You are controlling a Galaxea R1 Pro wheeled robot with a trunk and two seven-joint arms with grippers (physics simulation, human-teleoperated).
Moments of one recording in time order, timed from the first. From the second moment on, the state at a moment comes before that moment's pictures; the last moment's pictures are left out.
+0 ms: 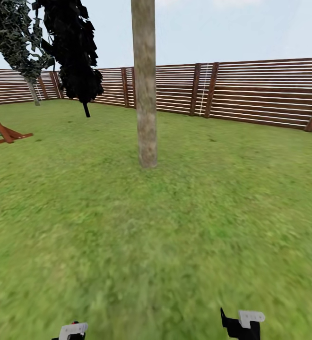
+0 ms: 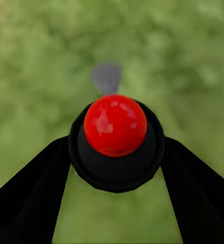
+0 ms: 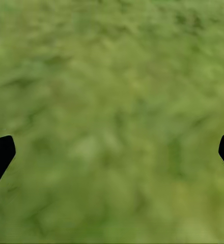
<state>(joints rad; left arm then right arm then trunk) -0.33 0.09 0.02 -0.16 0.06 -0.46 0.02 -0.38 -0.02 -0.74 -0.22 0.63 -0.55 0.05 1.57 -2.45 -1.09</state>
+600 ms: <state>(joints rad) -0.33 0.09 0.02 -0.16 0.06 -0.46 0.02 -0.38 -0.02 -0.74 -0.22 0.63 -0.55 0.05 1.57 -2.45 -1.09</state>
